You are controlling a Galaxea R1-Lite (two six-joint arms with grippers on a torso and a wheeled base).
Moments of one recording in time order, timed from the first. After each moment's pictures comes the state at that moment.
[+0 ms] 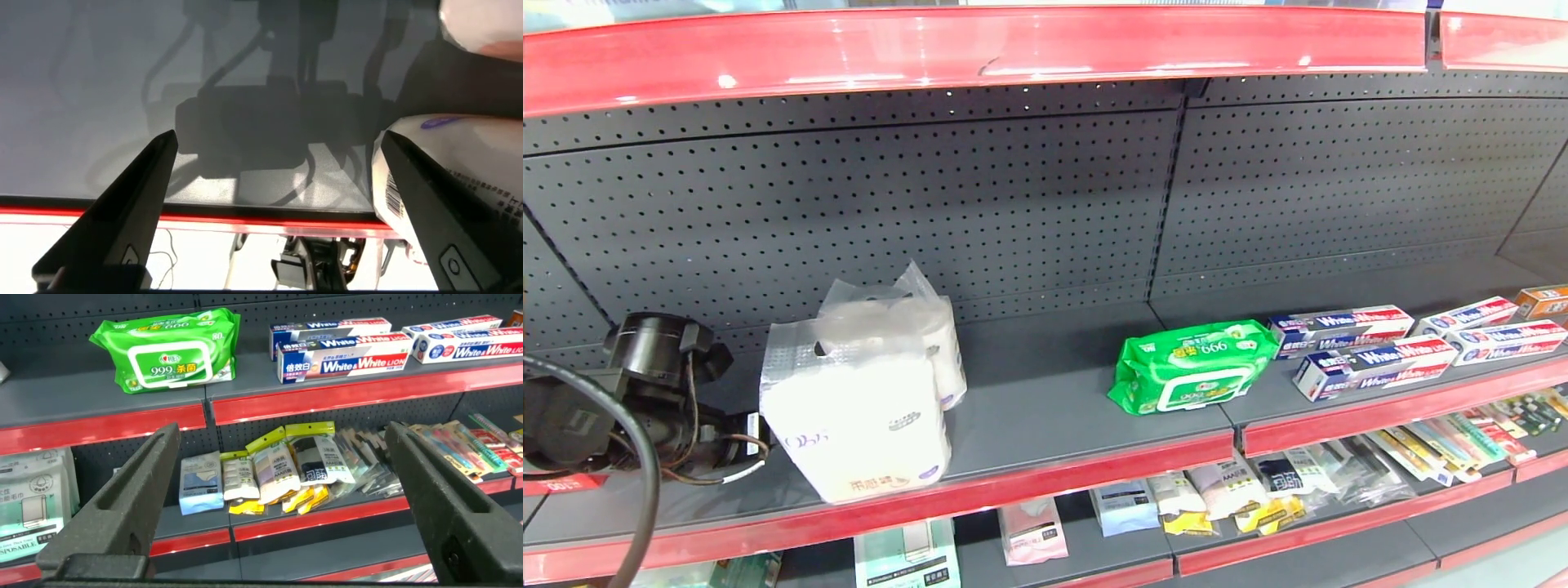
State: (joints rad) left arm 0.10 1.79 -0.68 -0.12 0.00 -0.17; right arm 0.00 0.00 0.00 0.00 -0.01 0.00
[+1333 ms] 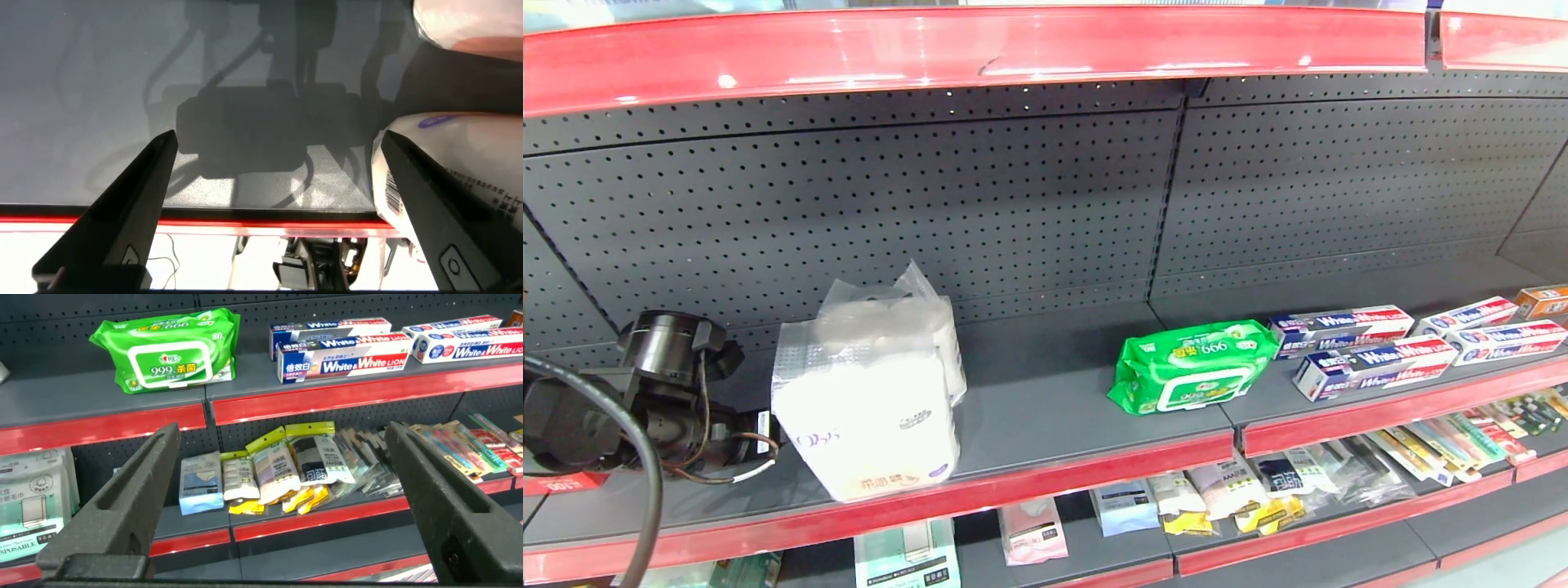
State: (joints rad) left arm 0.06 1.79 -0.68 -0.13 0.02 -0.18; right arm 0.00 0.00 0.00 0.00 -0.01 0.00
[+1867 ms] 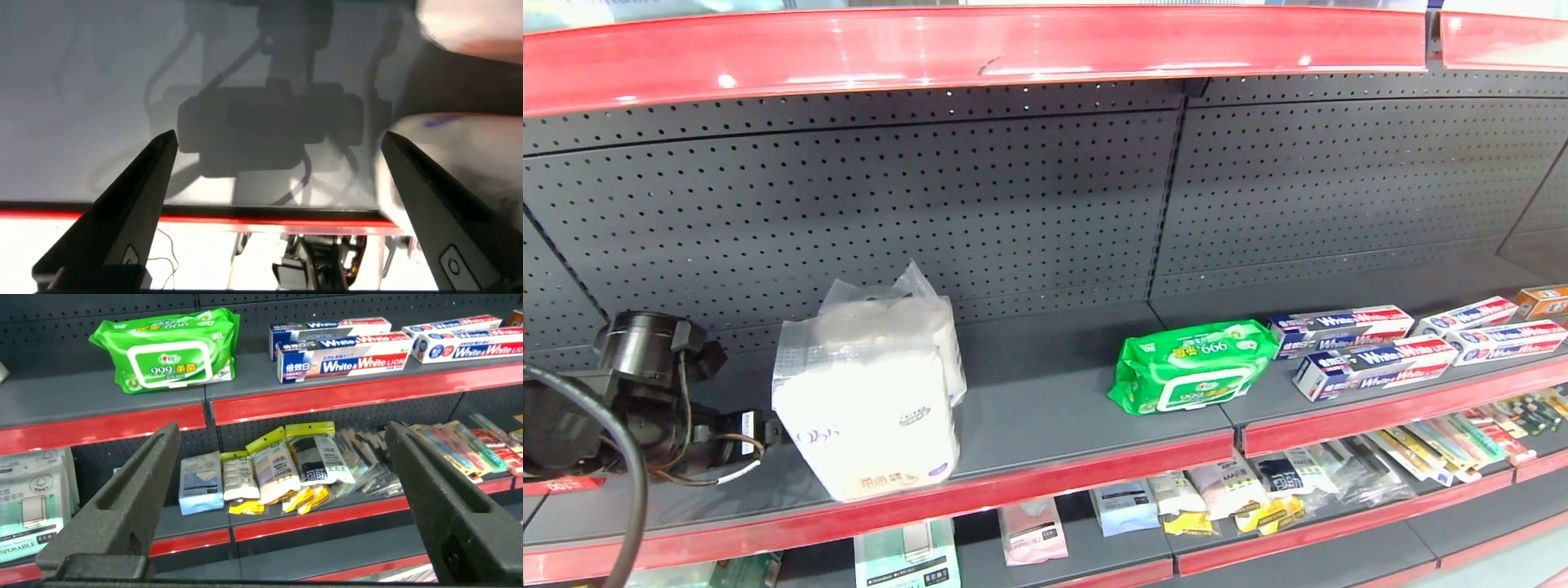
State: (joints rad) left arm 0.11 1.76 -0.67 -0.13 0.01 -0.17; right arm 0.00 0.00 0.00 0.00 -0.01 0.00
